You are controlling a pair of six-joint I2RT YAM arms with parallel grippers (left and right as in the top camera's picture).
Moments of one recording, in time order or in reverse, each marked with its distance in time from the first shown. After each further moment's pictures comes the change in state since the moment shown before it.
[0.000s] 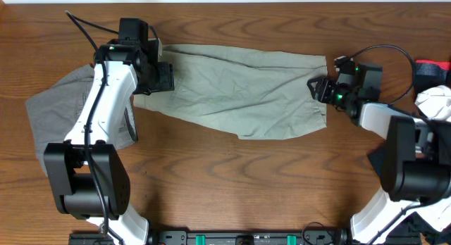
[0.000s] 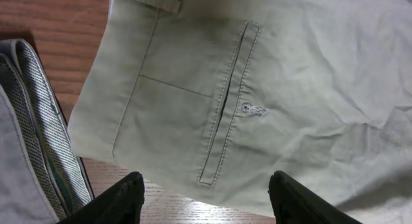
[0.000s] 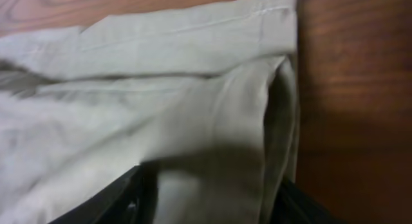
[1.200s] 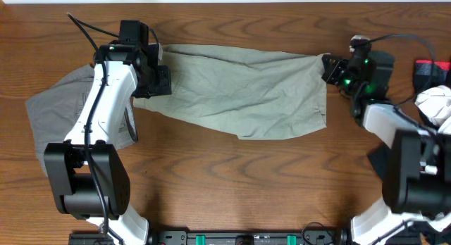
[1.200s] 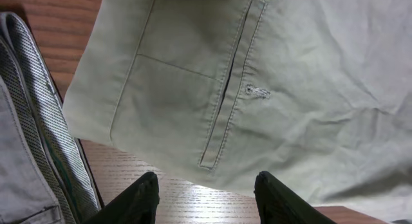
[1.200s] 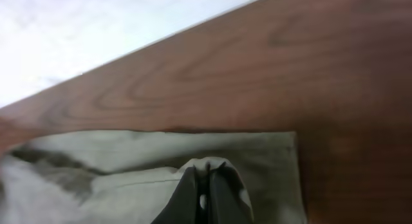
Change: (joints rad) left arm 0.000 0.000 0.000 -0.052 0.000 0.000; right arm 0.007 -0.063 -0.001 0.264 0.040 0.197
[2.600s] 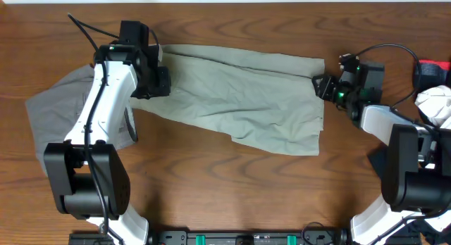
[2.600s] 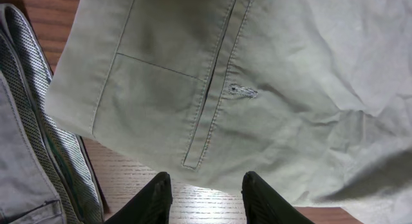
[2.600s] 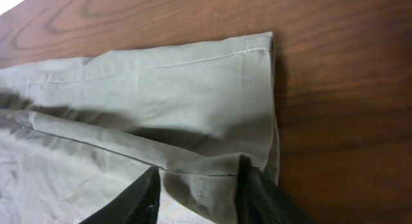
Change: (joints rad) left arm 0.000 0.000 0.000 -0.016 -0.003 0.000; right arm 0.008 -0.015 -0.020 -0.277 0.012 -0.119
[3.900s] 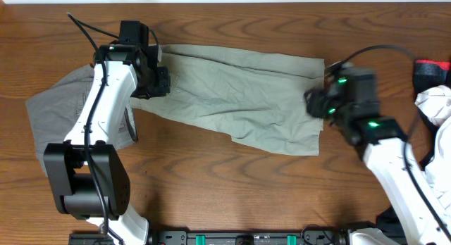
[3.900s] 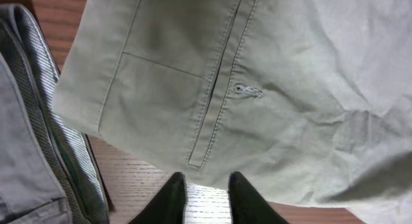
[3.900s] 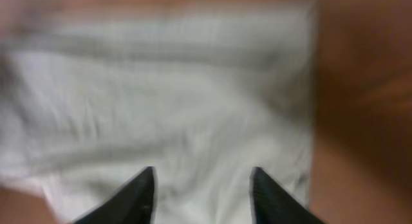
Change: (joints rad) left arm 0.000 0.000 0.000 -0.003 -0.016 0.002; right arm 0.207 -0.566 0.003 -0.577 0.286 0.061
